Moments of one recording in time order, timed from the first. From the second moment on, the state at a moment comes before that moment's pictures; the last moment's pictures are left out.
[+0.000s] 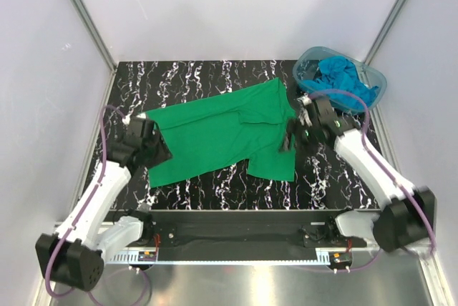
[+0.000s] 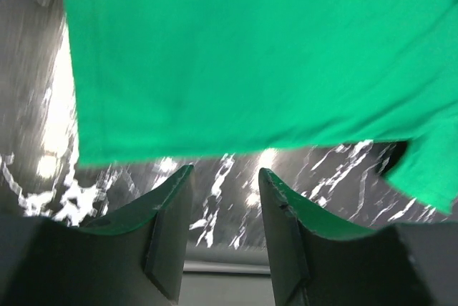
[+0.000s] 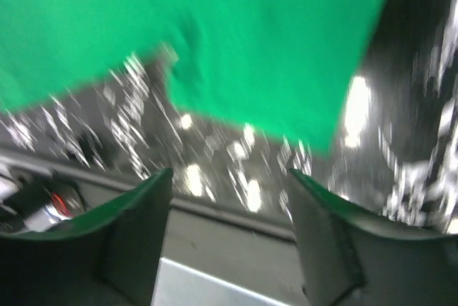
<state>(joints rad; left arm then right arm) -0.24 0.98 0.85 -0.83 -0.05 -0.67 0.33 1.34 1.12 -0.82 -0.23 0.49</state>
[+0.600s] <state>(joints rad) -0.28 0.82 0.73 -0.96 -0.09 -0.79 0.18 1.11 0.54 -0.64 -0.21 0.85</state>
